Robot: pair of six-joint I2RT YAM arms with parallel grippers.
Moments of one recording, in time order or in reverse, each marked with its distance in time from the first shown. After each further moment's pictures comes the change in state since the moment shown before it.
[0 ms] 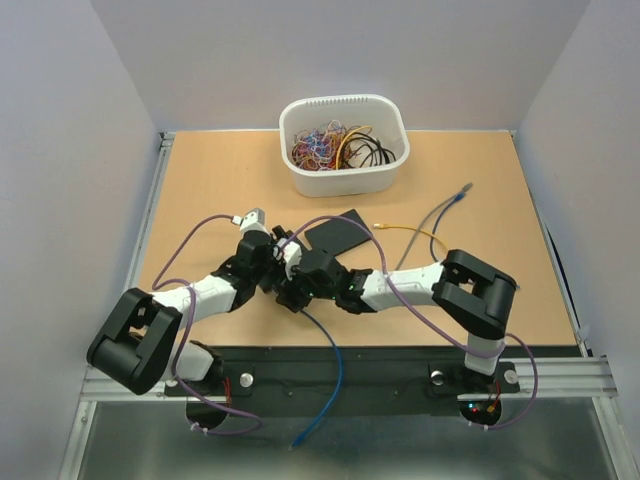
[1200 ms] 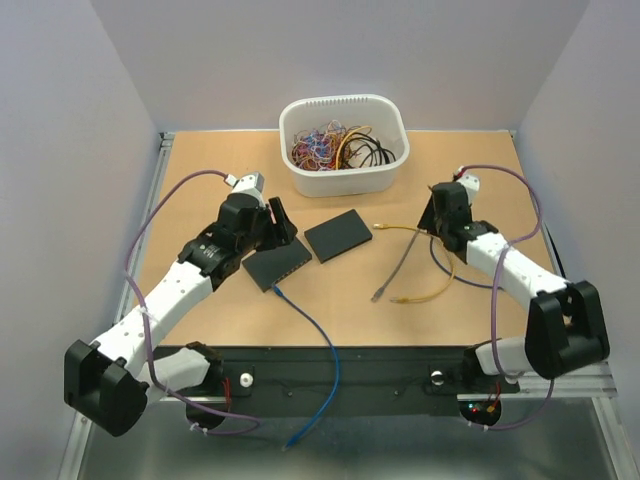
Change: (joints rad) left arm -0.004 -0.216 0.414 -0.688 0.054 0.213; right arm -0.753 -0.566 -0.206 -0.519 0.460 0.366
